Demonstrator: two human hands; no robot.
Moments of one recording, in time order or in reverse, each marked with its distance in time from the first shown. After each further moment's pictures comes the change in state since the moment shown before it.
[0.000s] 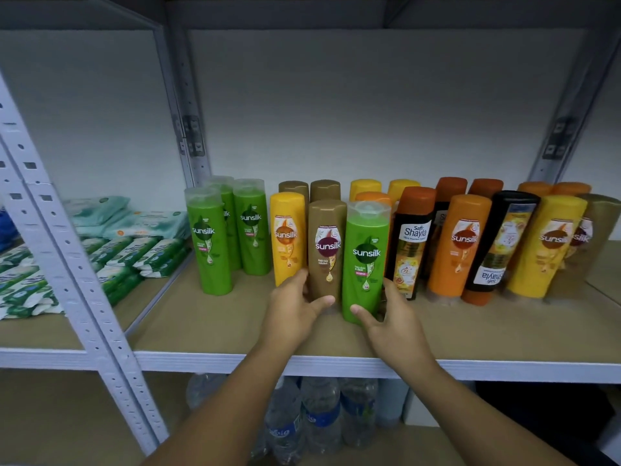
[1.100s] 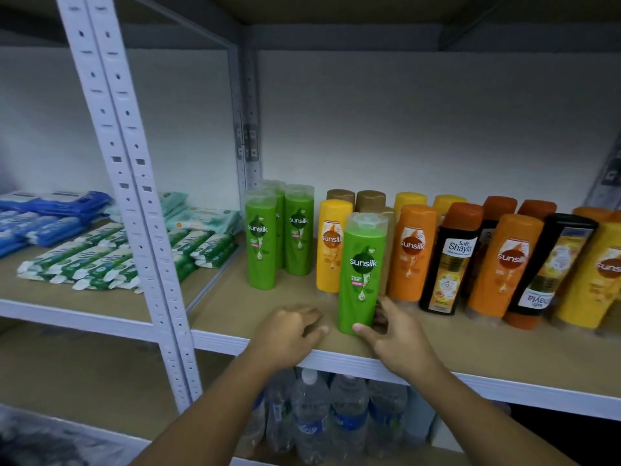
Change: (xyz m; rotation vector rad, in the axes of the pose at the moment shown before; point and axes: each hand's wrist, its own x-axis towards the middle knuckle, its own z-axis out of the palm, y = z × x) left_hand -0.039 -0.050 -0.069 0.498 -0.325 0.137; right_hand -0.007 -0.034 0.032 0.002 -0.298 -0.038
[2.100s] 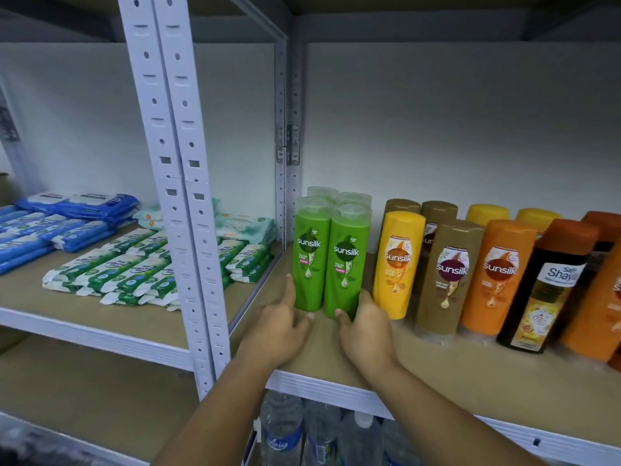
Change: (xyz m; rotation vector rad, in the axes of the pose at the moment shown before) left_hand 0.011 -0.108 -0.037 -0.182 0.101 -0.378; right_hand 0.084 -0.073 0.140 -0.164 0.195 0.096
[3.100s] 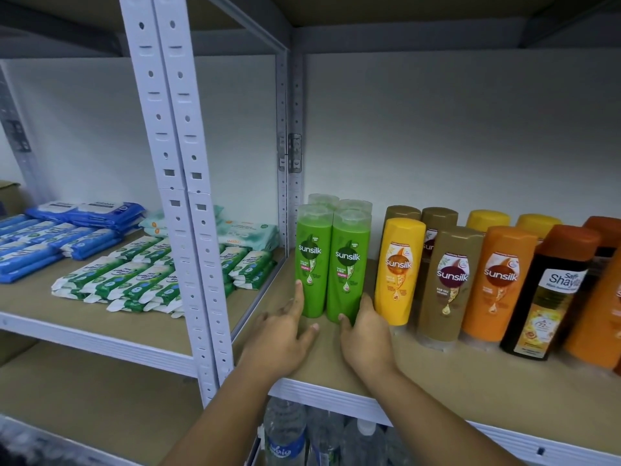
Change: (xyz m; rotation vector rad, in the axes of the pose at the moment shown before) left_hand -0.014 0.011 -0.008 0.138 -0.042 0.097; right_hand 0.000 -0.002 0.001 0.042 -0.014 0.026
